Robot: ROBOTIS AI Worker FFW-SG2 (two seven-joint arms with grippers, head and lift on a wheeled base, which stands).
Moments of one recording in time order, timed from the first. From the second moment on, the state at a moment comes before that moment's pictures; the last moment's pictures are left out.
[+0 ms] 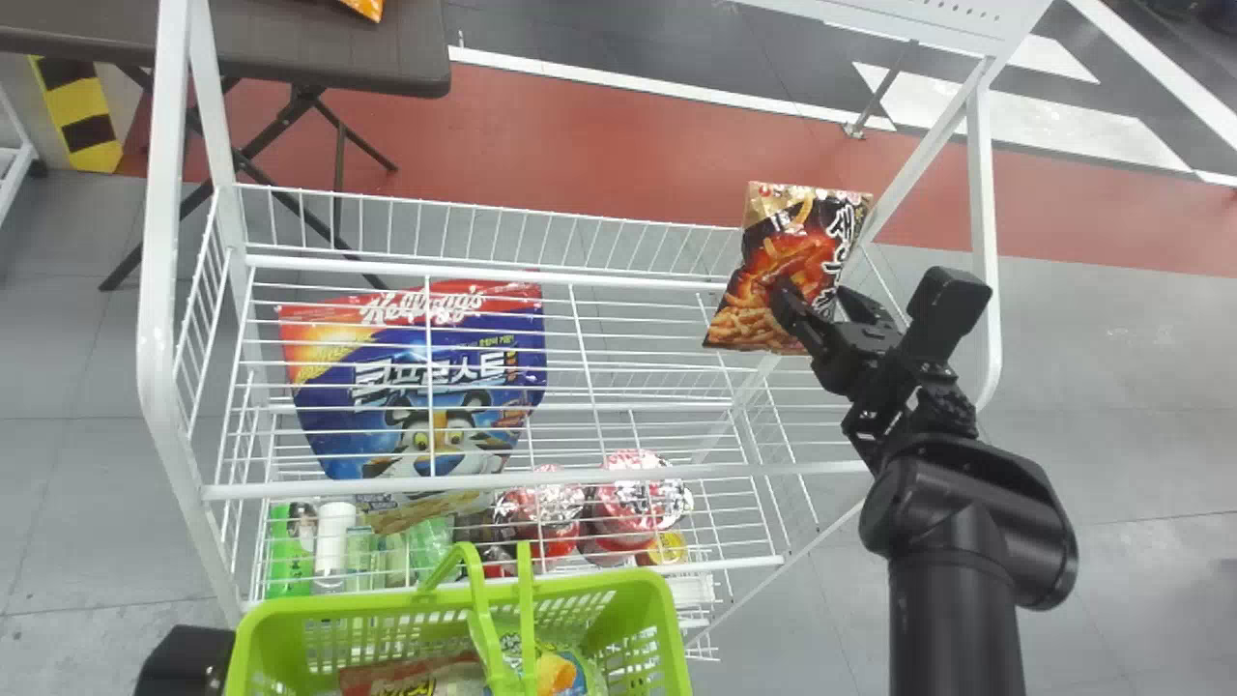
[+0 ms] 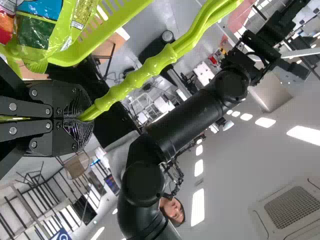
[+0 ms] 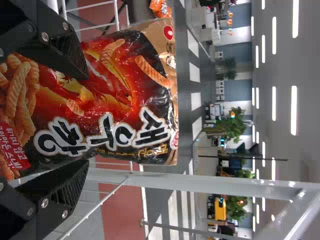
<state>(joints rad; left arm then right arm) 0.56 0.15 -0.24 -2.10 0.15 0.84 -1.36 -0.07 -0.08 -0.49 -1.51 0.02 0.32 0.41</state>
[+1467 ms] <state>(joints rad) 0.53 0.14 -0.24 -2.07 0.15 0.85 -1.32 0.52 0.00 -0.70 -2.51 -0.64 1.54 0.62</state>
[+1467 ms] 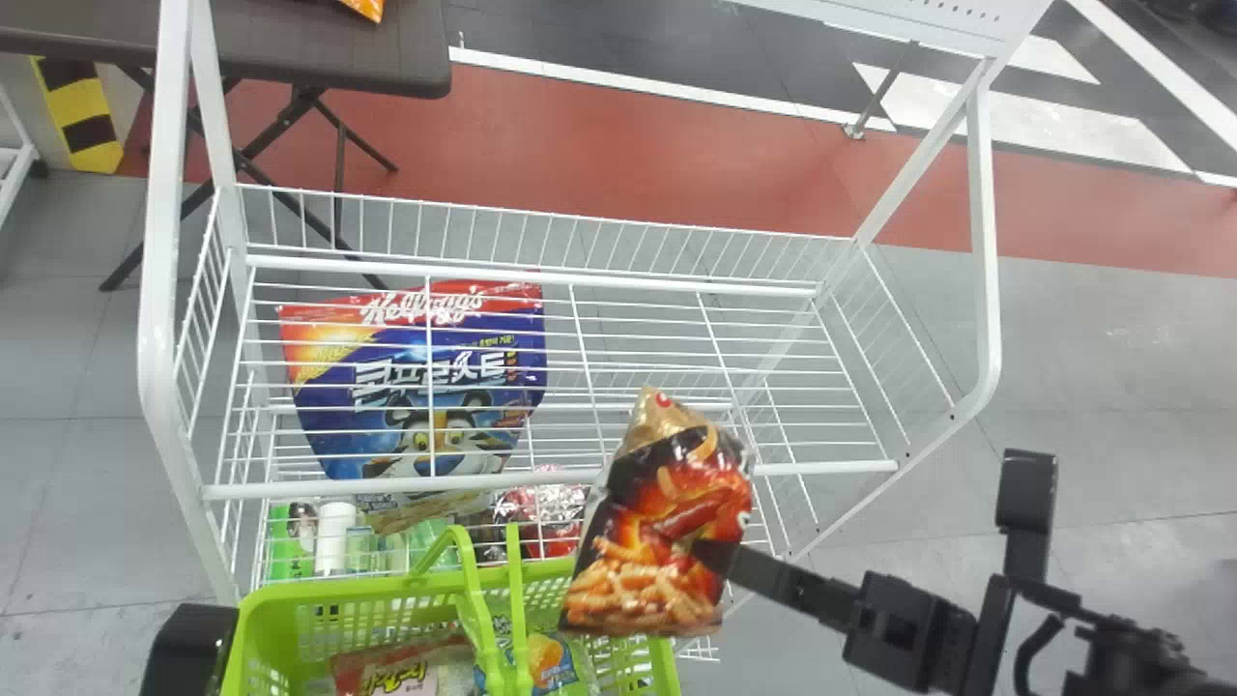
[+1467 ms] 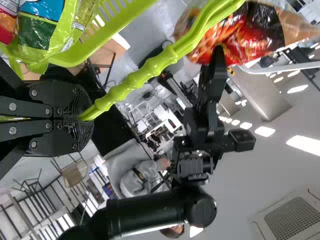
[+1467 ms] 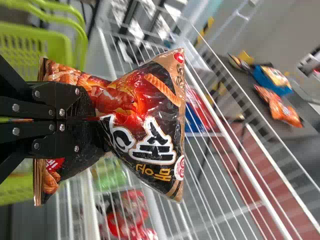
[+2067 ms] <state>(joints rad) 0.53 0.13 -0.23 -2.05 0.16 0.80 -1.32 0.64 -0.04 -0.46 -2.47 -0.53 1.54 0.62</state>
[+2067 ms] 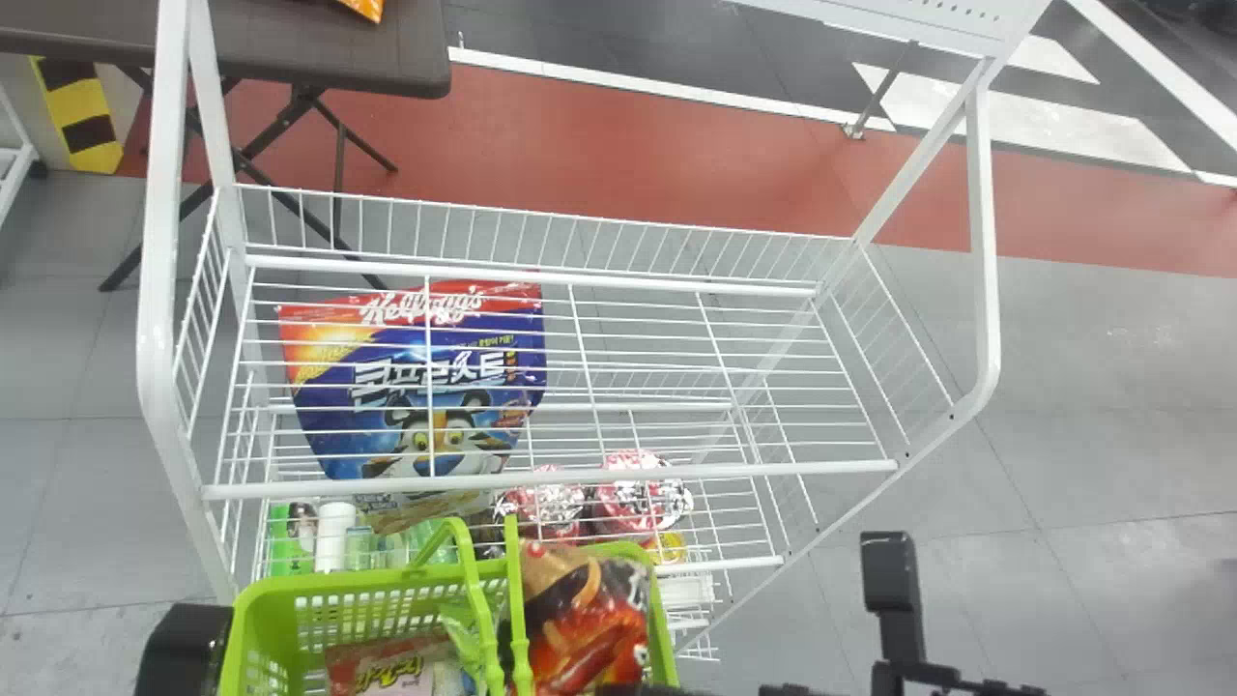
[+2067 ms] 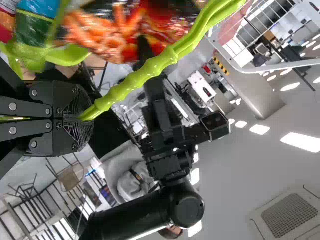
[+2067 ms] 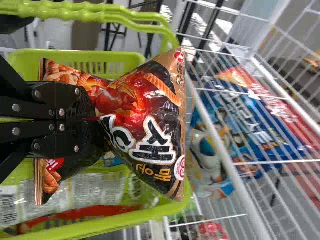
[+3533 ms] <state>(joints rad) 0.55 0.13 -0.23 -2.07 0.16 0.79 -1.32 0.79 0.00 -0.25 -2.46 -0.25 0.00 0.38</state>
